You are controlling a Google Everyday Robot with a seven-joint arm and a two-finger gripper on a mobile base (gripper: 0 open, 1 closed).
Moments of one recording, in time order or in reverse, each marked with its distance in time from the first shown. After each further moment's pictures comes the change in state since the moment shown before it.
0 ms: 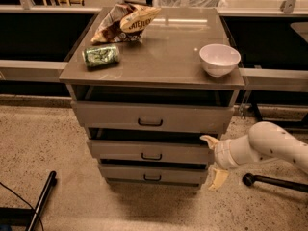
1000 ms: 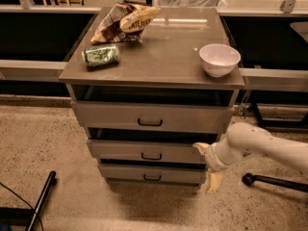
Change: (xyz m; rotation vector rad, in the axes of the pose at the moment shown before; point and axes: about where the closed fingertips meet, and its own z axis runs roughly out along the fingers) arm 0.038 0.007 0.050 -0.125 0.157 -0.111
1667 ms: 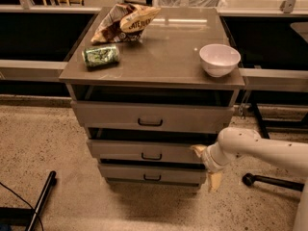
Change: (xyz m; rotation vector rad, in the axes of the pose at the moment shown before) arm 0.028 -0.011 0.039 -0.022 0.103 -0.181
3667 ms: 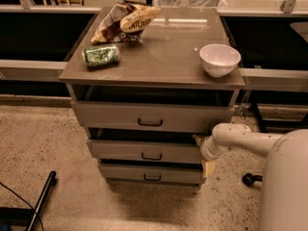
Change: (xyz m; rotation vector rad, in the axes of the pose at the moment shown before) arm 0.051 -0.063 0.040 0.109 0.081 0.107
